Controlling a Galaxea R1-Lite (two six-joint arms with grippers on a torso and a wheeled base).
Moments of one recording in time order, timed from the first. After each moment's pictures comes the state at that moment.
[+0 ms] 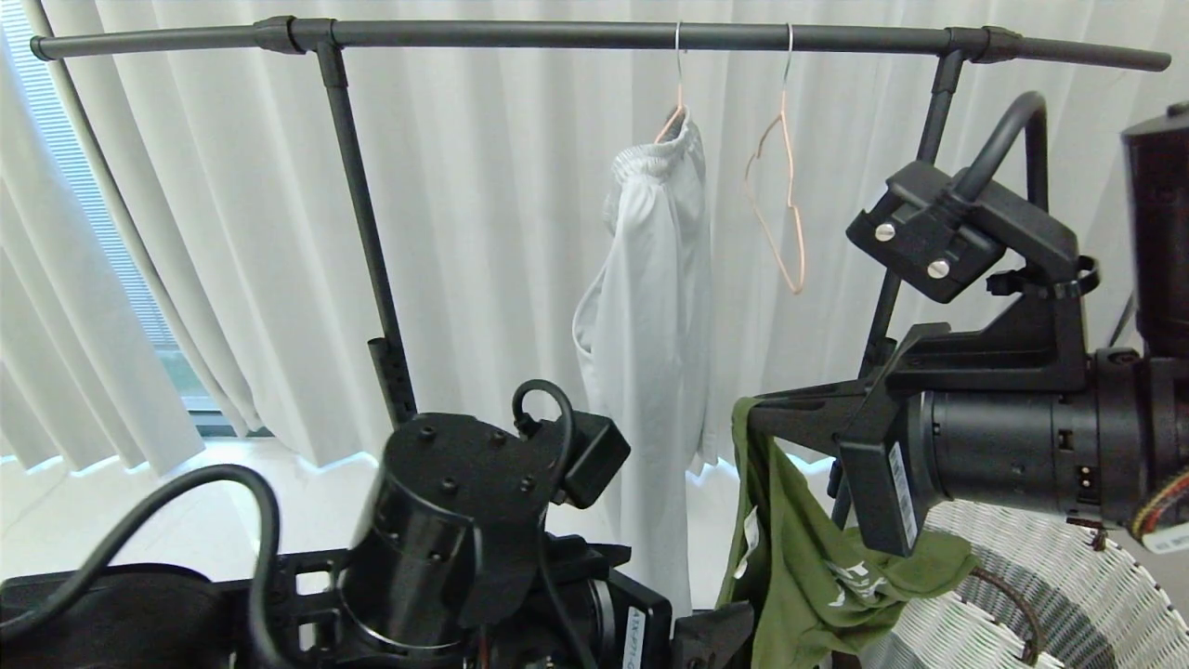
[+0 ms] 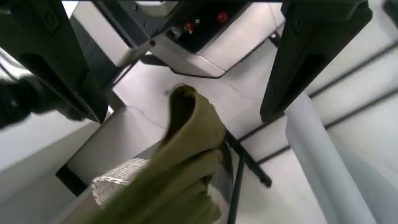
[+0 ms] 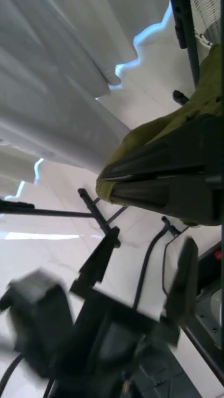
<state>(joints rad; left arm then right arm) -0.95 1.62 -0.74 -0.35 -0.04 -0.40 1.04 1.44 -1.17 0.13 -0.11 0.05</state>
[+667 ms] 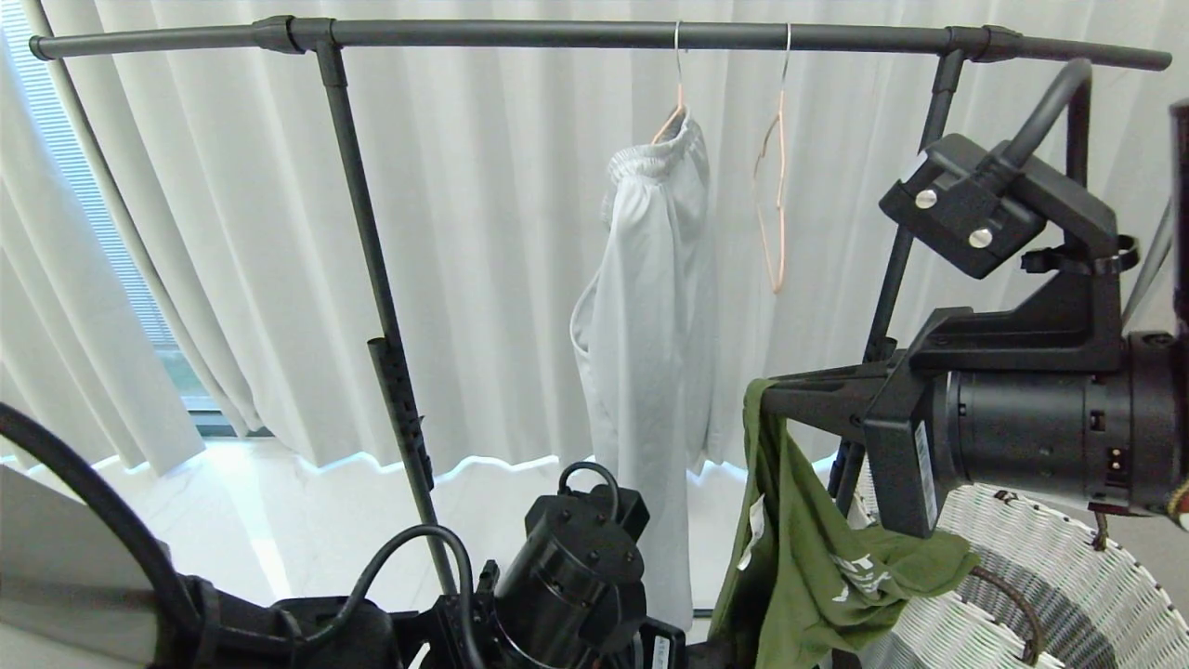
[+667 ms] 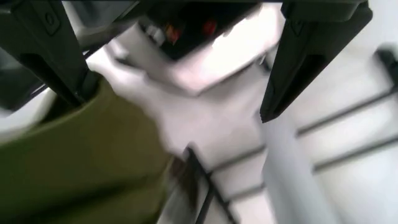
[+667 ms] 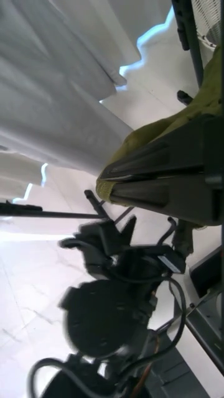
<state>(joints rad) -0.94 1.86 -0.67 -0.45 0.04 -0.48 1.02 1.42 -1.17 0.12 -0.11 0.05</state>
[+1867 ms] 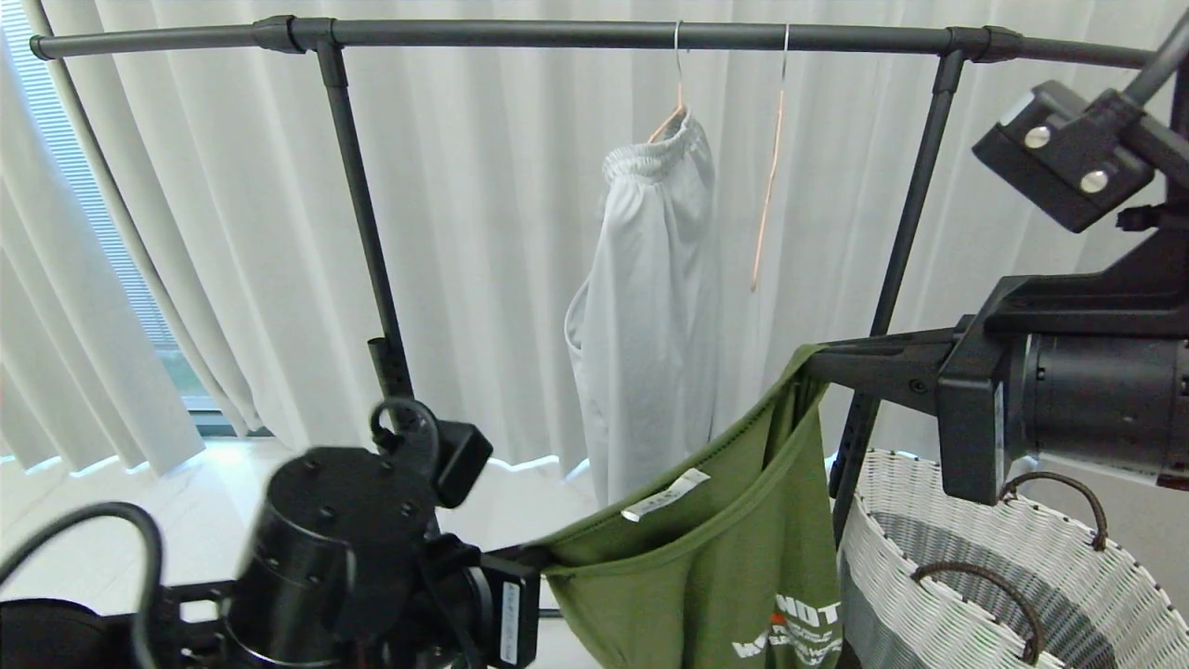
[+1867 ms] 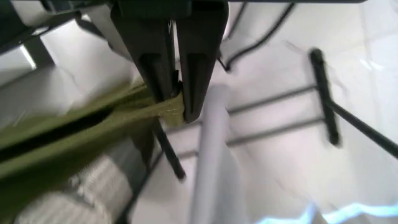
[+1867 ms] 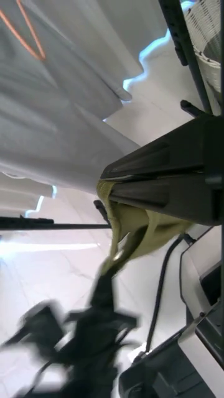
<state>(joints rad) -0.83 1.48 -0.58 -0.29 0.23 -0.38 0.98 1.36 -1.17 0.12 -0.12 0.04</state>
